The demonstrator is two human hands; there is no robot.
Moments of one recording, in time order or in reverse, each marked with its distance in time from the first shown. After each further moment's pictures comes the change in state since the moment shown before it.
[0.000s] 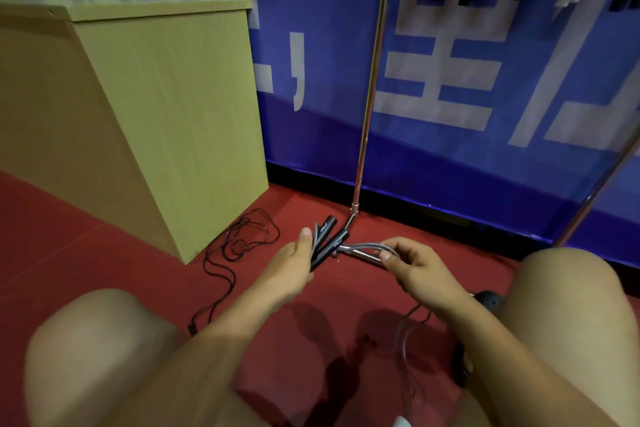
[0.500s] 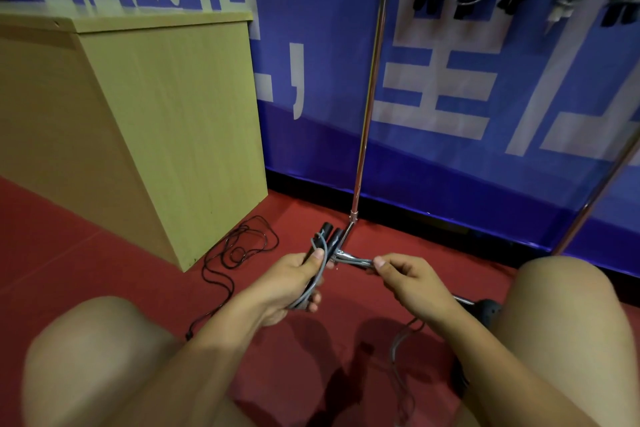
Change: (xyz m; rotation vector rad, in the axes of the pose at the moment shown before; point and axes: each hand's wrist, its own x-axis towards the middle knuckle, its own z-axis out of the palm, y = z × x) left_hand -0.010 0.006 -0.003 -0.410 -0.268 -0.100; right_hand -0.002 0.003 0.006 -0.007 0.007 0.043
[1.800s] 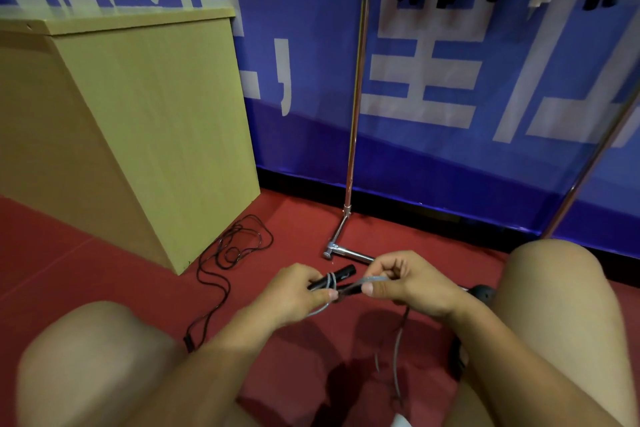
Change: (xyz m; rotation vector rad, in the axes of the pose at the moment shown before) left_hand 0.020 -0.031 -0.003 0.923 0.096 0.221; right_hand -0.012 -0.017 -0.014 0.127 -0.356 -0.006
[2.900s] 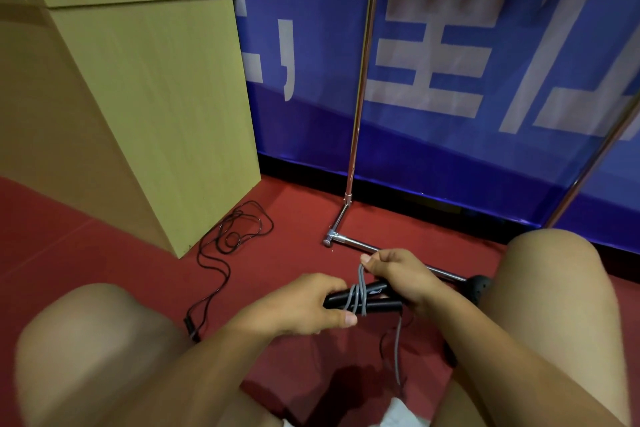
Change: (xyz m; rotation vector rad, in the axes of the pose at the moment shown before) left_hand -0.030 0.016 0.005 -0.113 -0.347 0.179; right_hand 0.019 0.031 0.020 0.127 0.282 0.318
